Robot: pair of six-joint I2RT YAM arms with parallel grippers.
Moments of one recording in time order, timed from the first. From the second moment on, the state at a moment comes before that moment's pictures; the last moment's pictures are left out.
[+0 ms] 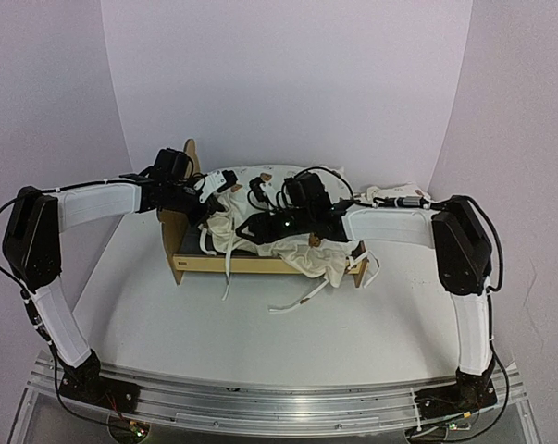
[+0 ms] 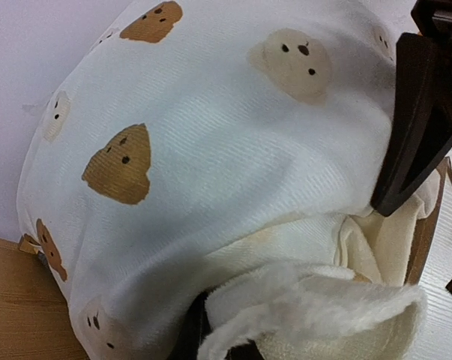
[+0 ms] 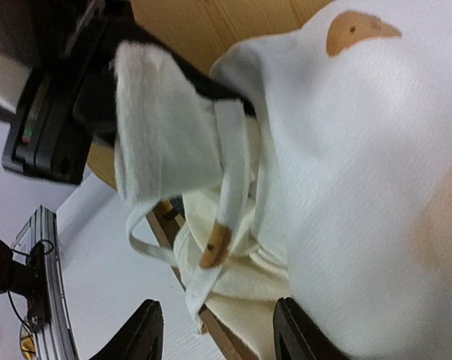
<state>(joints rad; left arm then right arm) -0.46 1.76 1.35 -0.25 0.29 0.62 0.80 2.15 1.68 -0.01 -0.39 0.30</state>
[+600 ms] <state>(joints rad) -0.45 1.77 1.35 -0.23 0.31 0.57 0.80 2.38 1.87 0.14 -0.36 0.48</state>
